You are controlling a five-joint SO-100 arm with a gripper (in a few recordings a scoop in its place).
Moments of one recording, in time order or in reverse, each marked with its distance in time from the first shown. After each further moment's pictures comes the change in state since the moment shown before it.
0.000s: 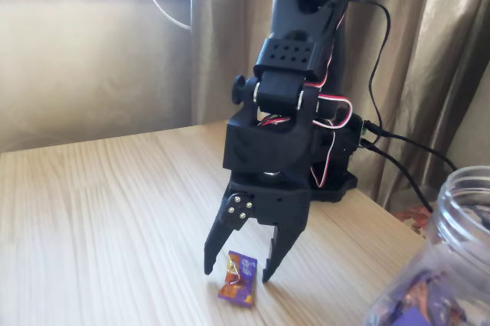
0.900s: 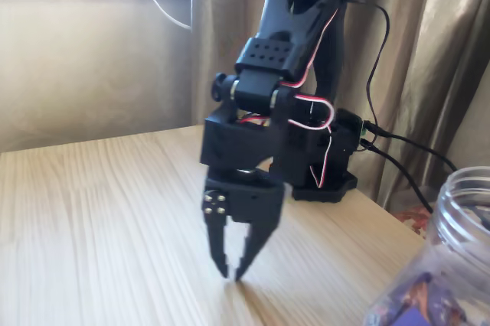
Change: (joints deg) arm 10.1 -0.3 -2.6 -3.7 -14.4
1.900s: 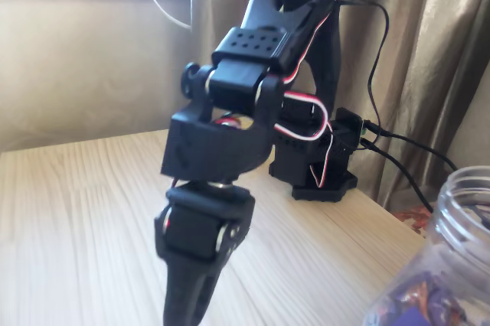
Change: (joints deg) arm -6.2 -21.3 -31.3 4.7 -63.5
